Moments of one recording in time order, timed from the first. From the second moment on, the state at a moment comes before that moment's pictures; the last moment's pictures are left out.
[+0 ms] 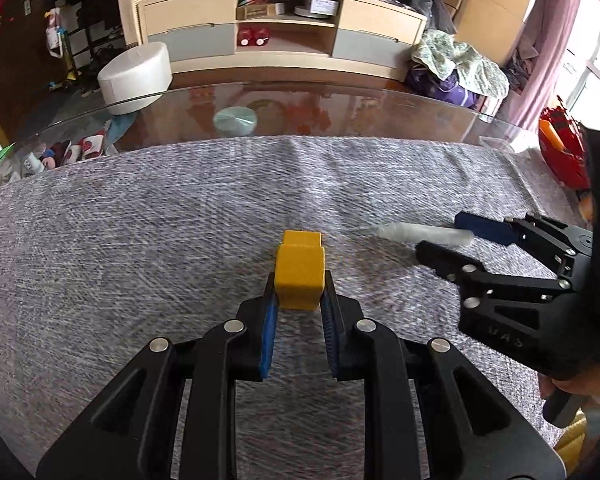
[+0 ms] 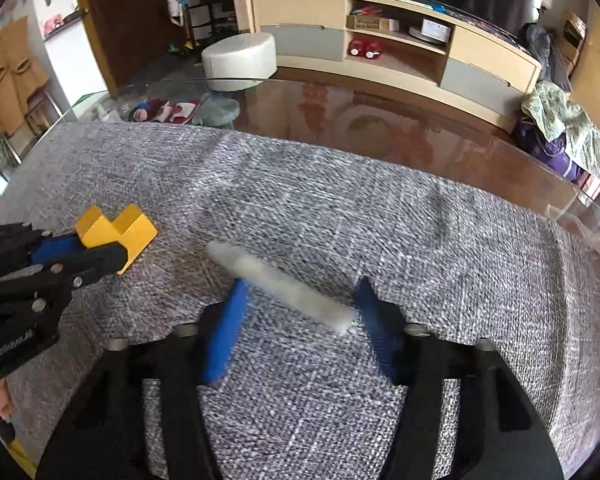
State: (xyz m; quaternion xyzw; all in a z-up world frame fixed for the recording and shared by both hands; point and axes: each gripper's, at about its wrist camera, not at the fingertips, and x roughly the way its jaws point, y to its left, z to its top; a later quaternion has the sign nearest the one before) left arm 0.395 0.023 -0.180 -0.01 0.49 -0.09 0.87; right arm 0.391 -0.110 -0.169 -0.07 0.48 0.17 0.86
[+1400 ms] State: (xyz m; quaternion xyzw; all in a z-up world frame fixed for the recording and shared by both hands) left arm 0.076 -0.010 -0.094 -0.01 0.42 -0.16 0.89; right arm 0.072 -0.189 -0.088 0.01 0.45 0.14 0.88
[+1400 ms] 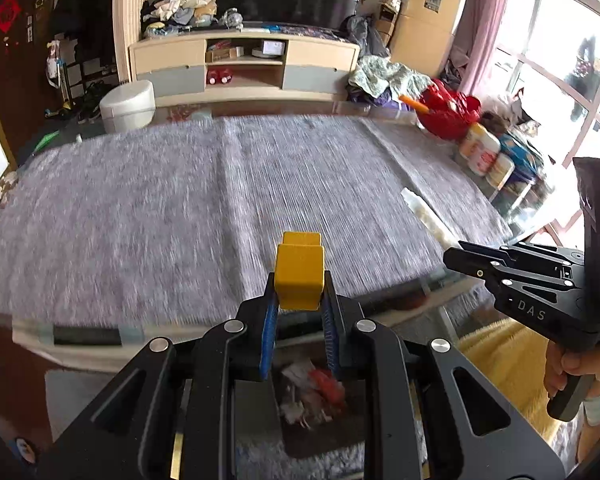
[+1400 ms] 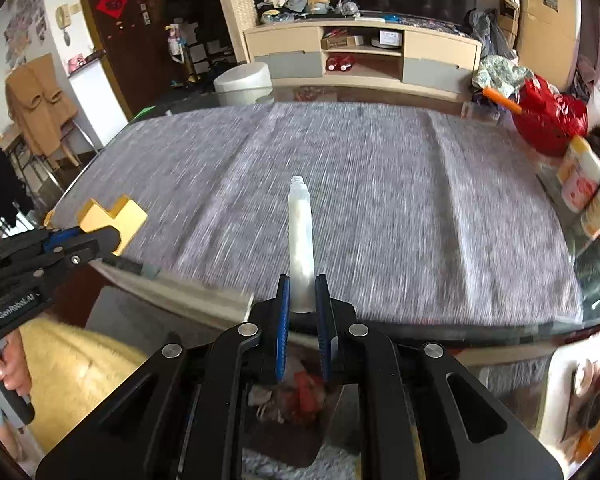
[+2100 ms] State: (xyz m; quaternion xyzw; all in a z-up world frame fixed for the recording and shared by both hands) left arm 0.010 -0.034 -0.230 -0.01 0.54 -0.18 0.83; right arm 0.019 -0.191 -0.217 0.06 0.57 0.14 0.81
